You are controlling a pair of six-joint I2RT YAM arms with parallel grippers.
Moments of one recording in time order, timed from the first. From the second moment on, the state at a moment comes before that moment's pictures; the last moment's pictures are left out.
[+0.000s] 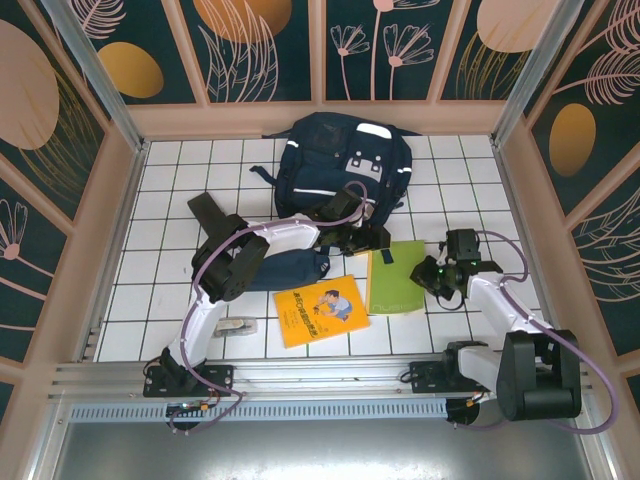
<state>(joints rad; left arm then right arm) -0.80 2.24 1.54 -0.13 0.51 -0.84 0.07 1.12 0.50 -0.51 -0.35 0.59</state>
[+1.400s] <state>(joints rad) -0.65 2.10 1.30 0.80 0.76 -1.40 -0.04 1.07 0.86 -0.30 -0.77 0.71</state>
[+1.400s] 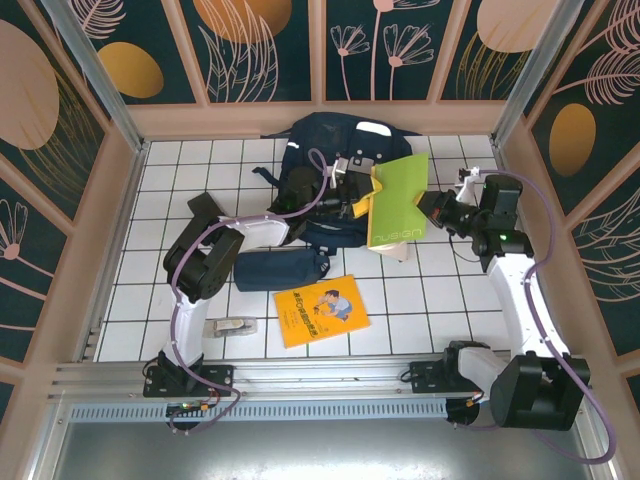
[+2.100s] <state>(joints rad) -0.65 2.16 1.28 1.00 0.78 -1.54 -0.05 1.11 0.76 -0.11 -0.82 0.76</state>
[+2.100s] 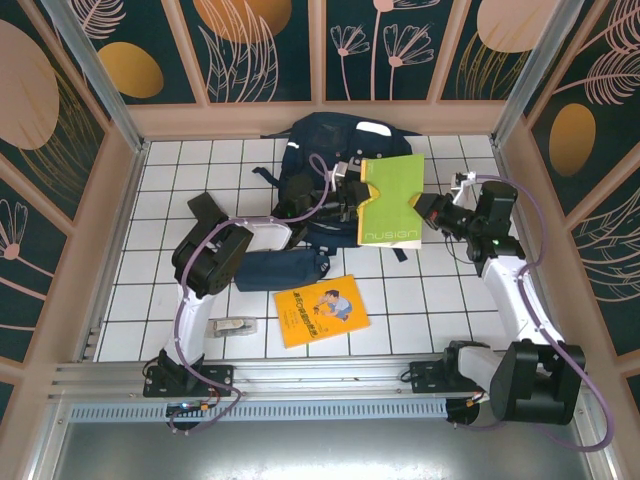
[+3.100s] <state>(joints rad) -0.62 2.15 1.31 0.94 0.42 -1.47 0.34 1.10 0.45 0.30 -0.39 1.15</state>
